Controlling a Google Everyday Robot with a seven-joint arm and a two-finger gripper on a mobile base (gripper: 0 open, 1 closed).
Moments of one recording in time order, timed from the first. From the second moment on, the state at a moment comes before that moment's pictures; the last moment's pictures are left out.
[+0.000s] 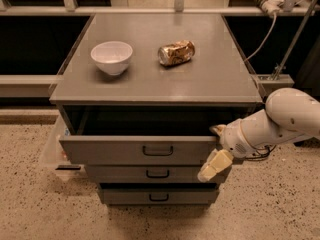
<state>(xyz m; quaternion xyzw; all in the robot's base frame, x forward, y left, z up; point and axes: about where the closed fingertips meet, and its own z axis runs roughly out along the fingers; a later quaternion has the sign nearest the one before) 0.501 -0.143 0.687 -0.52 0.78 0.23 0.25</state>
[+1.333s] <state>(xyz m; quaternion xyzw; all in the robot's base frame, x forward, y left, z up) 0.473 -0.150 0.710 -0.54 0.79 0.18 0.22</state>
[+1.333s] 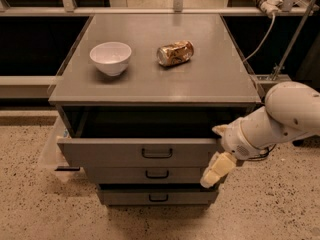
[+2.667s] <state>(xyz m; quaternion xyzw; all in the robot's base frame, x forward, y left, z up) 0.509 -0.124 0.670 -0.54 0.79 0.24 0.20</state>
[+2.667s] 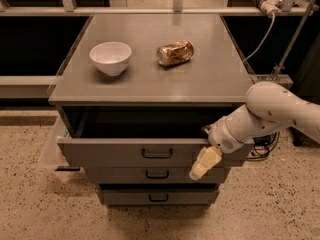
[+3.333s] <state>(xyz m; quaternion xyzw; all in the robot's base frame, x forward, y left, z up) 0.483 -0.117 0.671 -0.56 0.77 0.25 0.17</state>
